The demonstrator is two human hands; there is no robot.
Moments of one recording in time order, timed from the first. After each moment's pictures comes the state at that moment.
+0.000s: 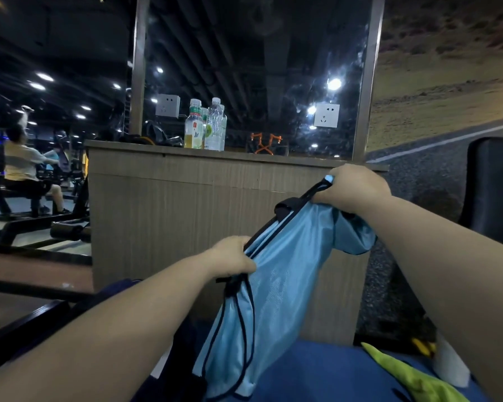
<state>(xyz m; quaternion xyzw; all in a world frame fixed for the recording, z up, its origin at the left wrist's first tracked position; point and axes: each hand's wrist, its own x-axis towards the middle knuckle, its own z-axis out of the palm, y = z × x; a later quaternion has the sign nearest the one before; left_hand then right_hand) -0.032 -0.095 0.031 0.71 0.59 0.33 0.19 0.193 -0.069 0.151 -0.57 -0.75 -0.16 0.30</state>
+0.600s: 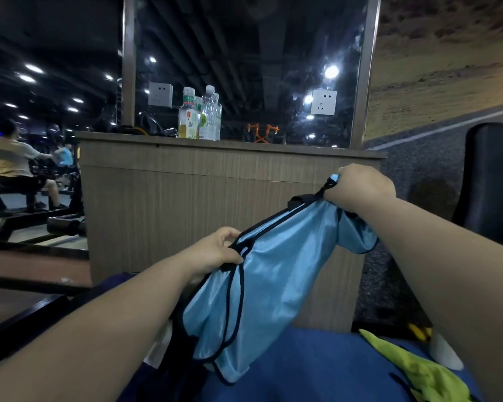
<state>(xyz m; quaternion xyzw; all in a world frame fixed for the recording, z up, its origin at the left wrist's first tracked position) -0.057 -0.088 0.004 0.62 0.50 0.46 0.39 0.206 -0.052 0.129 -0.62 -0.70 -0.18 0.31</state>
